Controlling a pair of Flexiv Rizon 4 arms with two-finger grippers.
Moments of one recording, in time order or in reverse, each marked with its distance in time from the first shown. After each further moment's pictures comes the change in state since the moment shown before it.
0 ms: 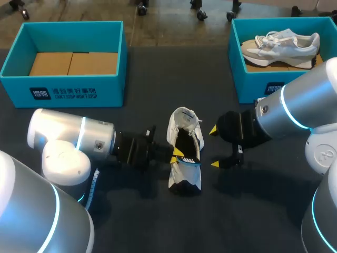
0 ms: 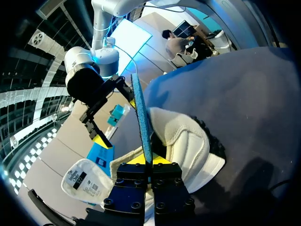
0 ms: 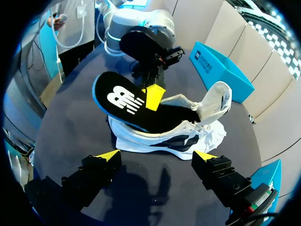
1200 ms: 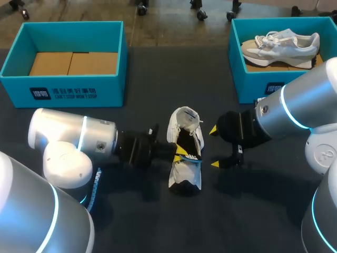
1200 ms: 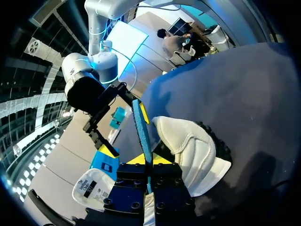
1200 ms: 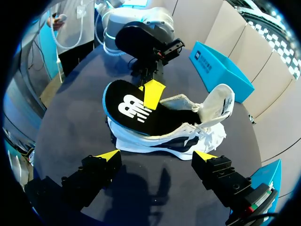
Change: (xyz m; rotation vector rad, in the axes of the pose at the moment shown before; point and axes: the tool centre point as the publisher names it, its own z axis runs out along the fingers) left arm -0.009 -0.014 0.003 -0.004 -0.015 0.065; right arm 0.000 0.000 0.000 0.000 0.000 0.000
